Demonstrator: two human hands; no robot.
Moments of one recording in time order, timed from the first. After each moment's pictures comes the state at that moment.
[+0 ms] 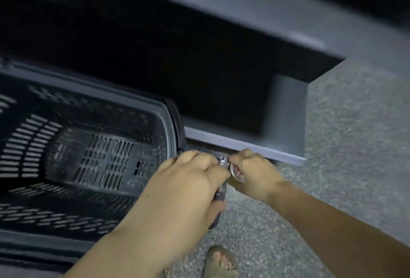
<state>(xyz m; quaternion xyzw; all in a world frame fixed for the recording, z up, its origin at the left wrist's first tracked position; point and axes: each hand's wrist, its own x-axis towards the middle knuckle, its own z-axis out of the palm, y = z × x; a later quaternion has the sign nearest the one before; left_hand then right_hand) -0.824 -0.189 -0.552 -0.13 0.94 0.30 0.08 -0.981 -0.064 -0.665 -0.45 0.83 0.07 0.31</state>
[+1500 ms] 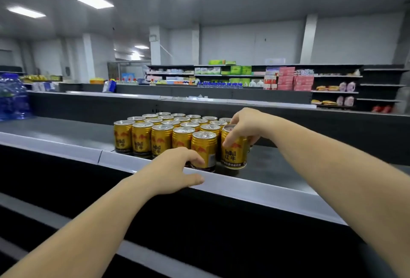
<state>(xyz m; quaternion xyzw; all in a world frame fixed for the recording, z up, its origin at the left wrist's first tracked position) -0.849 -0.405 0.153 -0.18 0.96 0.15 -0.16 -1.051 -0.323 0.224 -0.49 0.84 -0.20 0.08</state>
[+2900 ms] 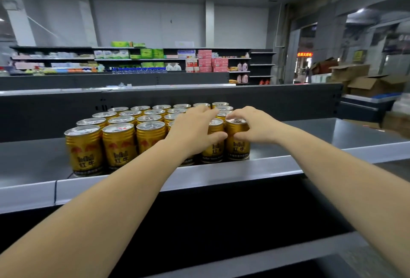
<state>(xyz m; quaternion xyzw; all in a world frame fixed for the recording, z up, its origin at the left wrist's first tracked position) -0.924 -0.498 0.166 0.04 0.96 0.01 -0.28 -1.013 -0.333 0.171 -0.39 0.89 -0.21 -0.09</state>
